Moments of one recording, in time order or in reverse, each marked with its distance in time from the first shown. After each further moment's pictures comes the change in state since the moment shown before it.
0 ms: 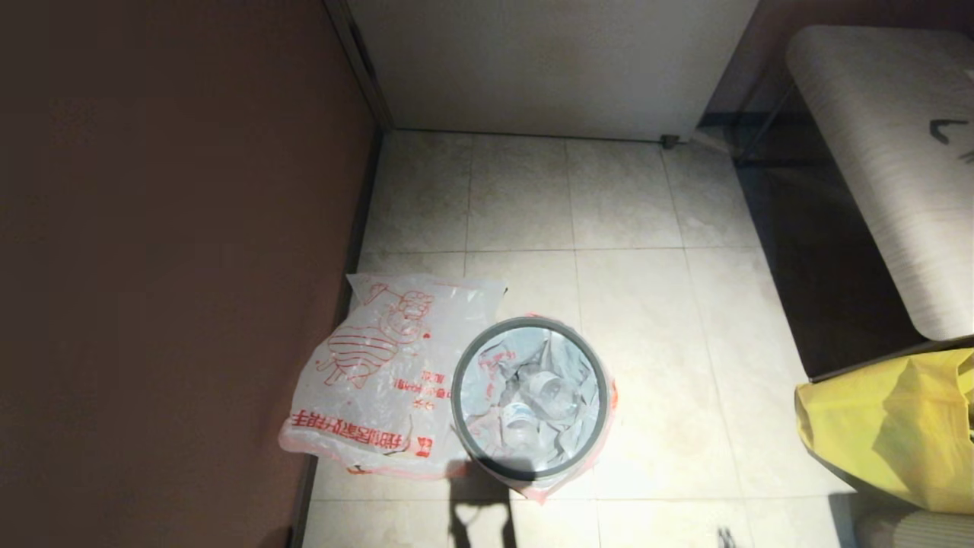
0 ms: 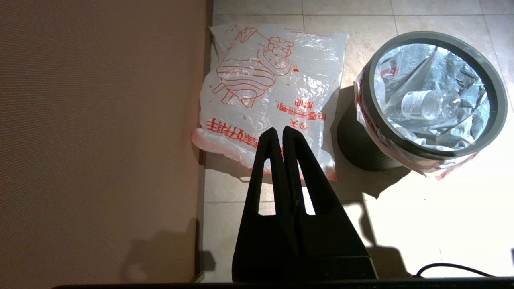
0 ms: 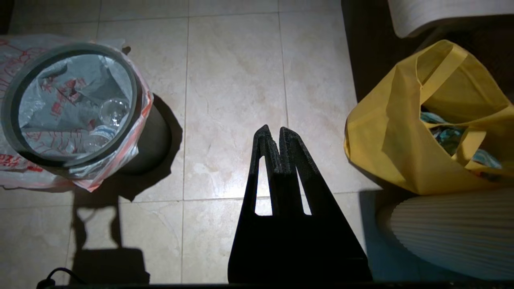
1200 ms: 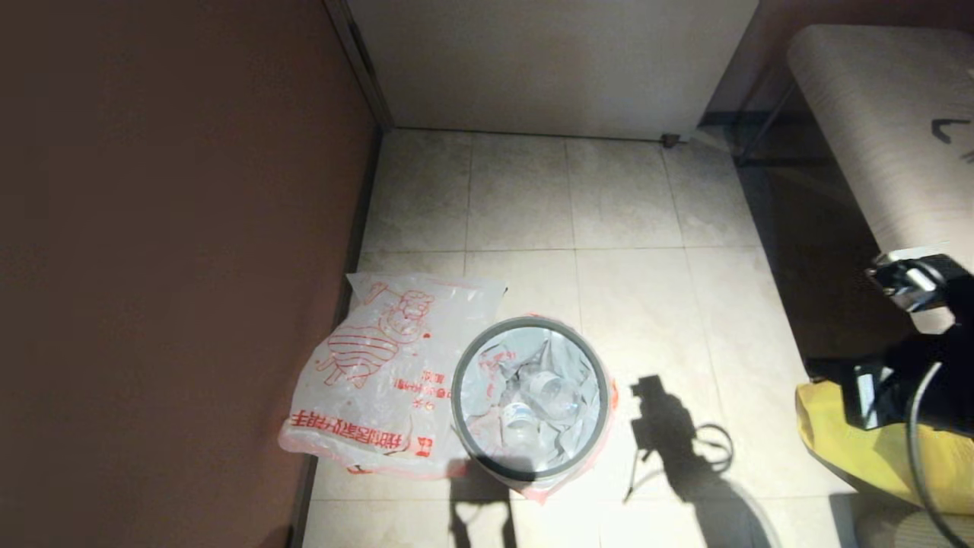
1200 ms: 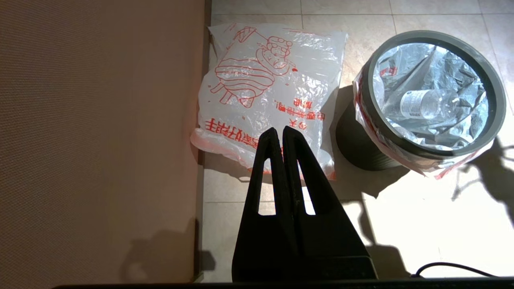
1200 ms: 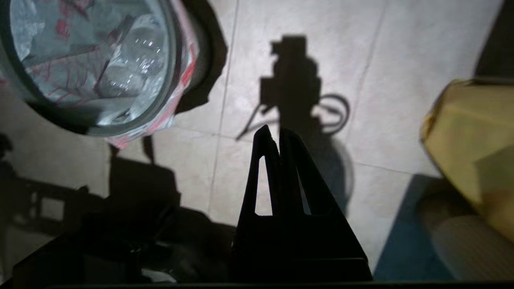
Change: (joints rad) left arm 0.000 0.000 0.000 0.000 0.000 0.000; right arm 0.260 1.287 -0.587 -0.163 -0.038 -0.007
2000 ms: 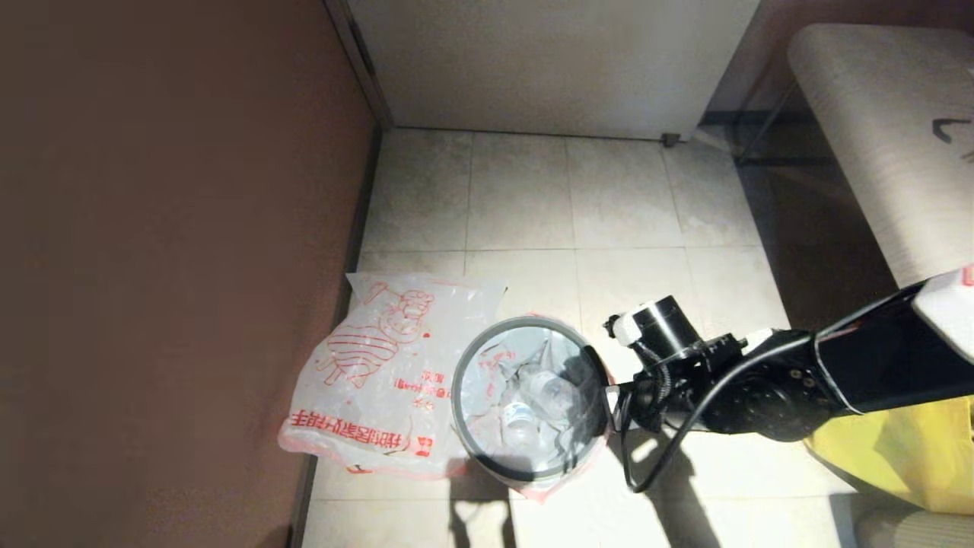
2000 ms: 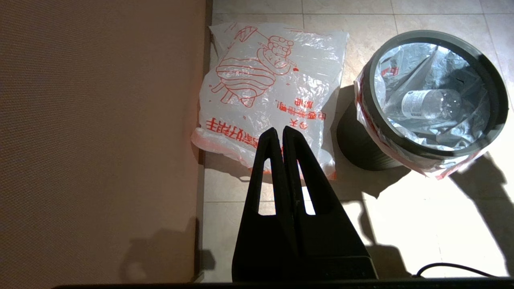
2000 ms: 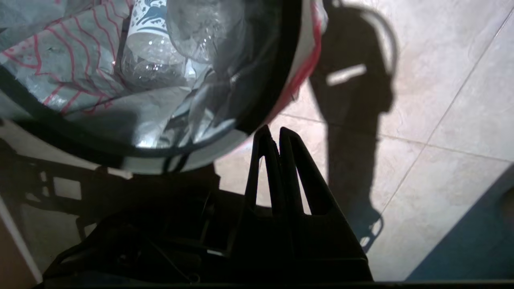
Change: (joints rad) left arm 0.000 0.000 0.000 0.000 0.000 0.000; right arm 0.341 0.684 -0.422 0.071 -0.204 0.283
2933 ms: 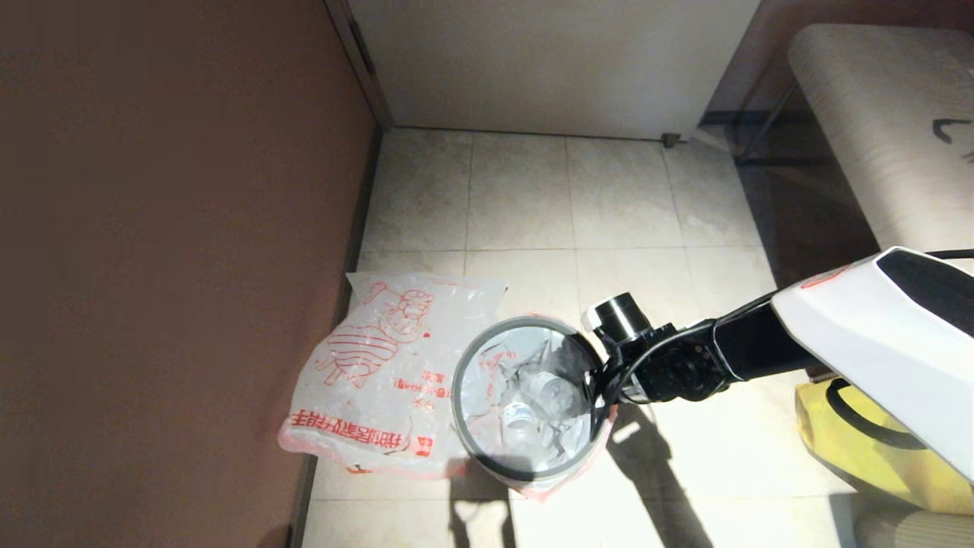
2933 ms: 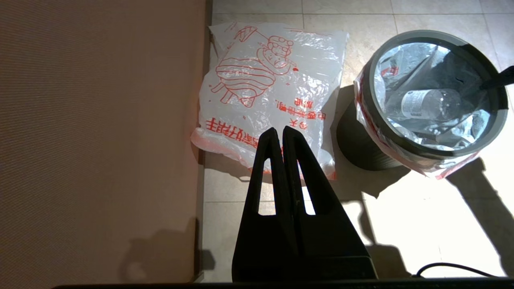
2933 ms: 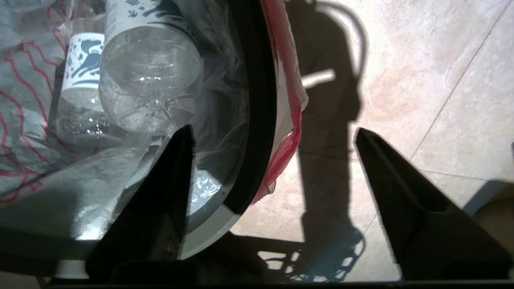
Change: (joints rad) left arm 0.000 0.000 0.000 0.000 0.000 0.000; right arm -0.061 0.243 -0.274 0.055 -0.059 -0.065
